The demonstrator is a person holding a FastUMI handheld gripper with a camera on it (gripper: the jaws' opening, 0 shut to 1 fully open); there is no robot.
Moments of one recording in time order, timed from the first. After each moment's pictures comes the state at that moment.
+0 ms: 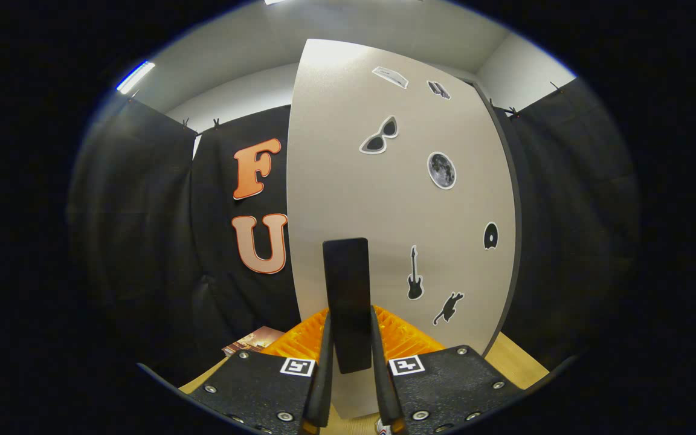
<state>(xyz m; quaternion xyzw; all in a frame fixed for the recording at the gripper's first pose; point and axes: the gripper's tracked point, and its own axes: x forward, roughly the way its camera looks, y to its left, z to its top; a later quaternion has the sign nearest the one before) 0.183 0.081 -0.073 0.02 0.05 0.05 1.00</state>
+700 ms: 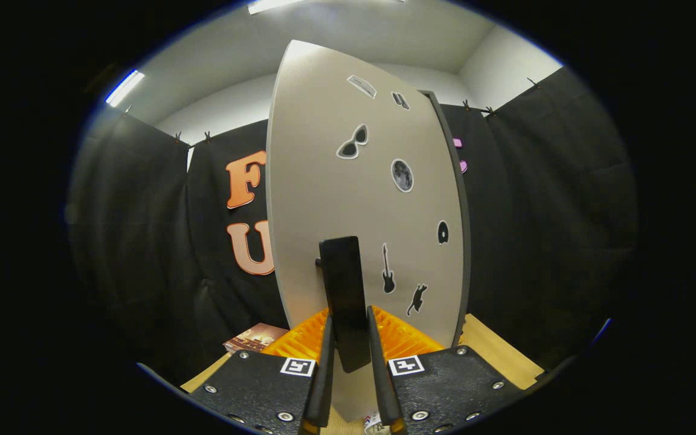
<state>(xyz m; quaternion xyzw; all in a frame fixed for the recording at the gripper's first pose) 0.127 0.024 -0.069 0.04 0.04 0.04 1.00</state>
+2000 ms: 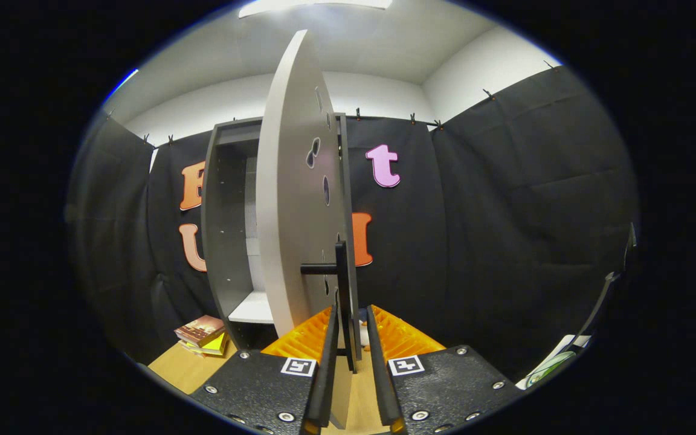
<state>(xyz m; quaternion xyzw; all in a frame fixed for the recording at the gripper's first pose) 0.066 -0.164 -0.066 0.01 0.03 -0.06 1.00</state>
